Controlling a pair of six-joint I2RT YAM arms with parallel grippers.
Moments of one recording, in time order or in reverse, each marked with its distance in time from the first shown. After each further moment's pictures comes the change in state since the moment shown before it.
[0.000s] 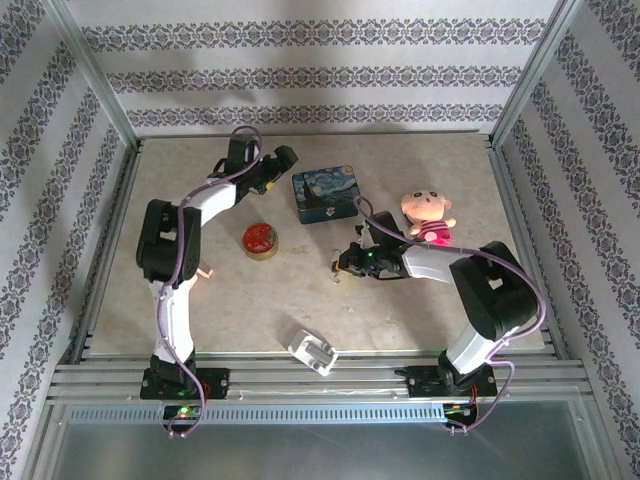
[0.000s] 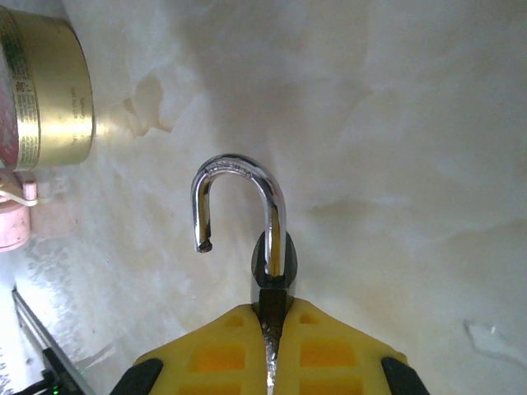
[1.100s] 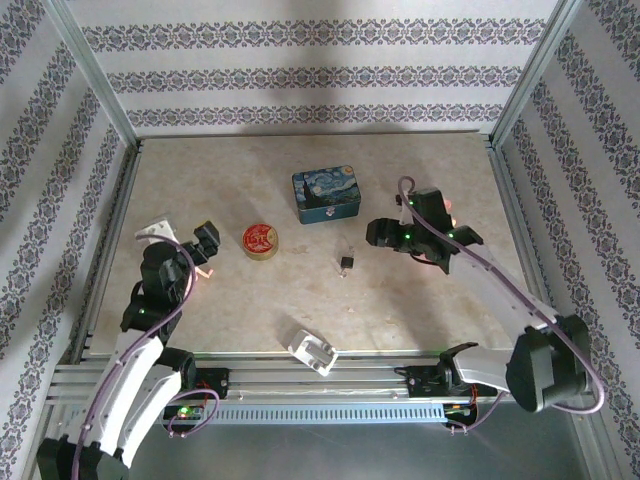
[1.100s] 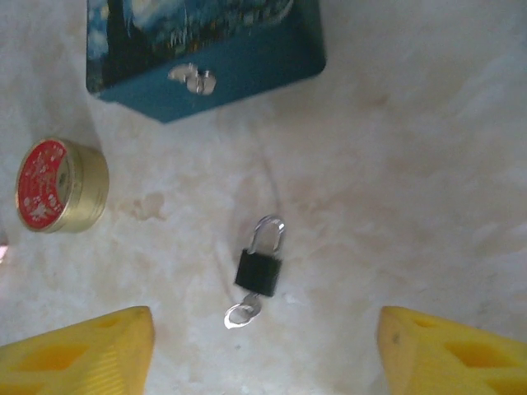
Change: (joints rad) left arm 0.056 -1.468 -1.051 -0.132 -0.618 0.433; right arm -0.143 -0.468 0.115 -0.450 0.319 -0.301
